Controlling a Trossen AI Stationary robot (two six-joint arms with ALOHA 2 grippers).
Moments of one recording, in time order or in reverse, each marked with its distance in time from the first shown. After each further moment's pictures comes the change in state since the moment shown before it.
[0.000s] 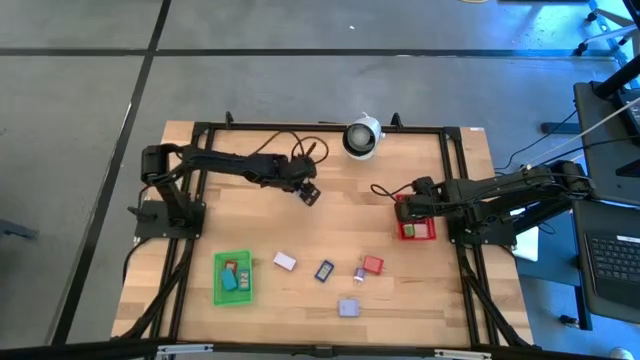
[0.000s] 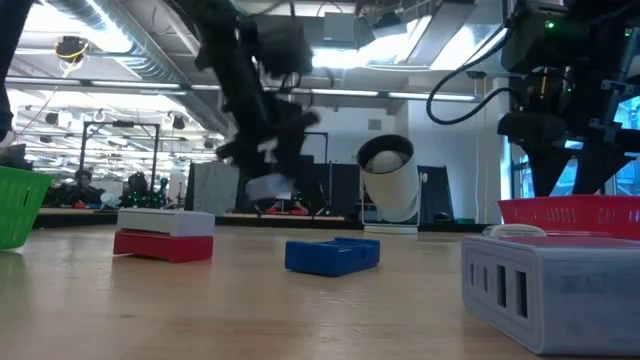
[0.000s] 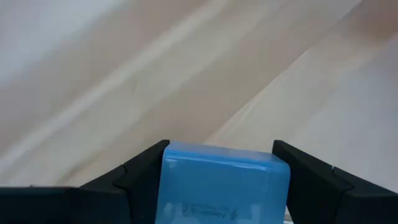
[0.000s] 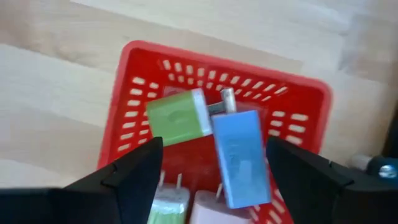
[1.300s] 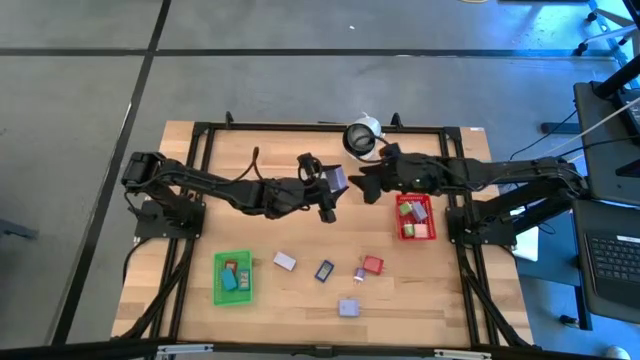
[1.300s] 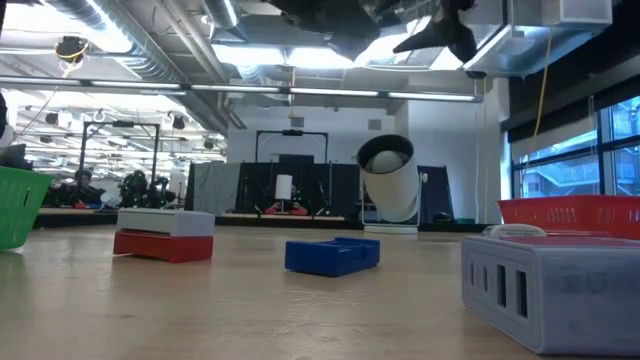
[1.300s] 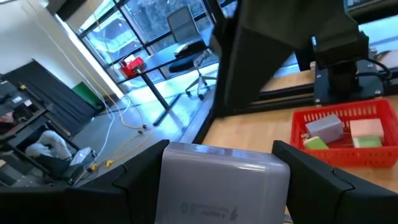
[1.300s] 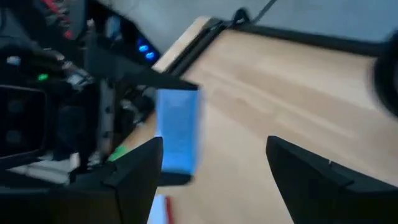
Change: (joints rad) left arm -0.328 -0.109 0.041 0.734 -0.463 0.973; right arm -0.037 0.102 0.467 0.600 0.043 -0.549
